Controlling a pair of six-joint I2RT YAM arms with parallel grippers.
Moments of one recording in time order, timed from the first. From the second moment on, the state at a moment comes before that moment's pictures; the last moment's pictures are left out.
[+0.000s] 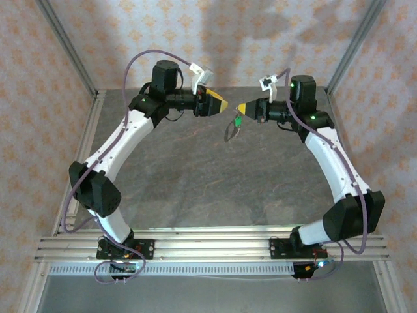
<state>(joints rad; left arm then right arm) -0.39 1.73 1.76 -0.44 0.92 -0.14 0.20 1.43 1.44 -0.50 -0.94 0.20</state>
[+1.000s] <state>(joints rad) -0.42 1.86 1.87 -0.59 1.05 -0.03 0.20 1.48 1.53 -0.63 -1.07 0.12</state>
